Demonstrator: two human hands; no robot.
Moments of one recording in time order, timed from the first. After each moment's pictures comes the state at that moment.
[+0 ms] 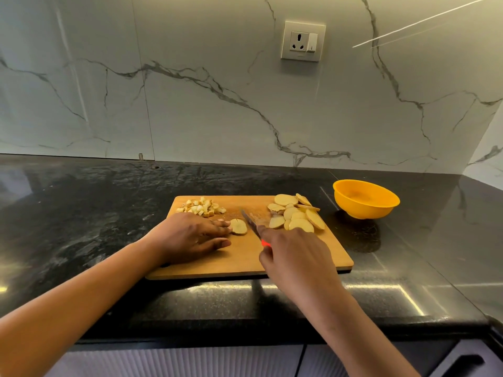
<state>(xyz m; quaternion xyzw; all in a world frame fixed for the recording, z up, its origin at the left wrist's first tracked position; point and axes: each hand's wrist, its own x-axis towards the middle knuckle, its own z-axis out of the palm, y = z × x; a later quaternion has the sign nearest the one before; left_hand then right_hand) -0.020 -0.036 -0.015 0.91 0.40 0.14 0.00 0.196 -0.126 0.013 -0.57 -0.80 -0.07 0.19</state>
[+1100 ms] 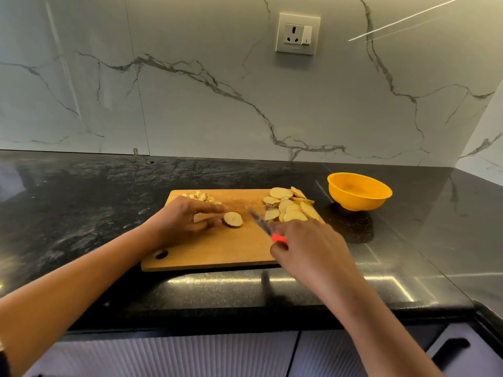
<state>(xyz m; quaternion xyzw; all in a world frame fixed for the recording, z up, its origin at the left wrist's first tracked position) -0.022 -0.021 -0.016 0.88 0.40 0.24 0.09 0.218 -0.136 0.026 -0.59 -0.79 -0.01 0.17</state>
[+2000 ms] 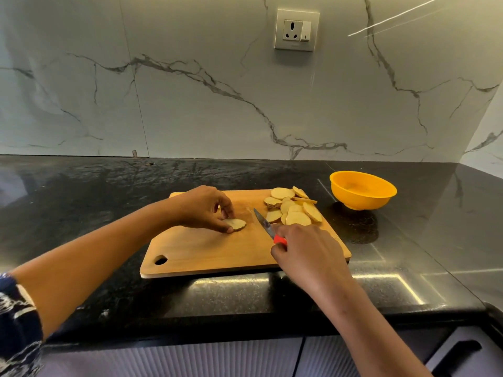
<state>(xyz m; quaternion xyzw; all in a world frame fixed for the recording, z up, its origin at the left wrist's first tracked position) 0.009 0.010 0.015 0.89 0.44 0.07 0.13 0.216 -0.116 0.008 -0.64 -0.75 0.01 0.17</state>
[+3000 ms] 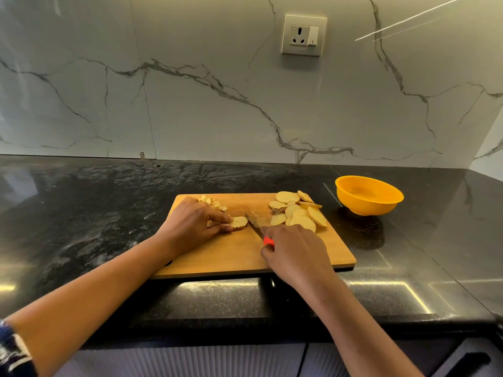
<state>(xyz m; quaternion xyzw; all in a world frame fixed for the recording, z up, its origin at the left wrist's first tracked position) -0.011 -0.011 -0.024 0.86 0.44 0.26 -0.03 0.198 -0.102 0.008 -0.63 -0.77 0.02 0.14</state>
